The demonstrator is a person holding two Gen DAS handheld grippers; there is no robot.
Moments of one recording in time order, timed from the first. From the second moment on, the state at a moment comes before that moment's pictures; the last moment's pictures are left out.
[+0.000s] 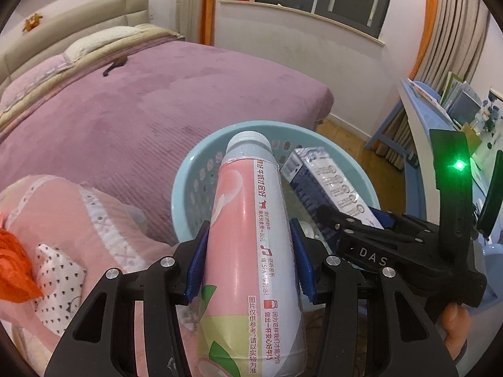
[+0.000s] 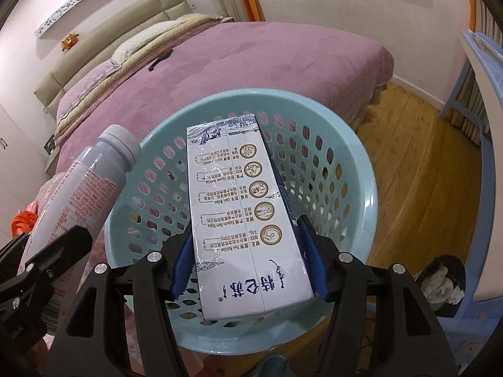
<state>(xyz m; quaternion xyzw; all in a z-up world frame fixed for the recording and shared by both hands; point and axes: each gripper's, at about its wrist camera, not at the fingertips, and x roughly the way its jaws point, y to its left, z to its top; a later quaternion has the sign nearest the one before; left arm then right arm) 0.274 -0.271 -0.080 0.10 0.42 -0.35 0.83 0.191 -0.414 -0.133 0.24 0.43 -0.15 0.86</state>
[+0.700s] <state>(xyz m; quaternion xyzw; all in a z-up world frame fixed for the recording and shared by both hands) 0.229 -0.169 -0.029 0.05 0.35 -0.31 0.88 0.181 -0.348 -0.086 0.18 0.40 -0.10 0.89</state>
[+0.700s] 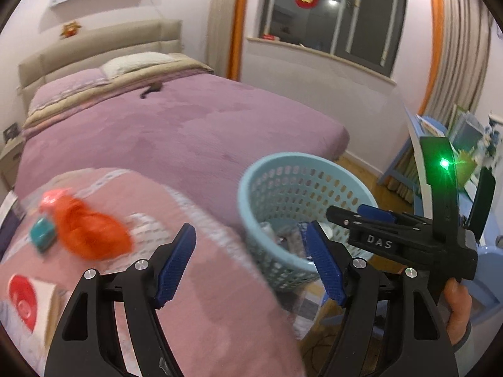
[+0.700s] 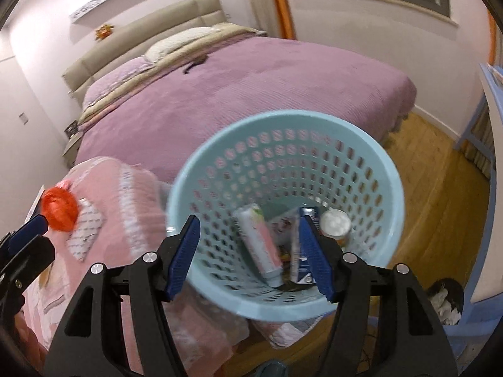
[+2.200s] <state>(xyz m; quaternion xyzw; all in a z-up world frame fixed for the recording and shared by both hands) 0.432 0.162 -0.058 0.03 0.41 -0.11 0.91 0.281 -0.101 -0.082 0.00 0.30 0.04 0.95</state>
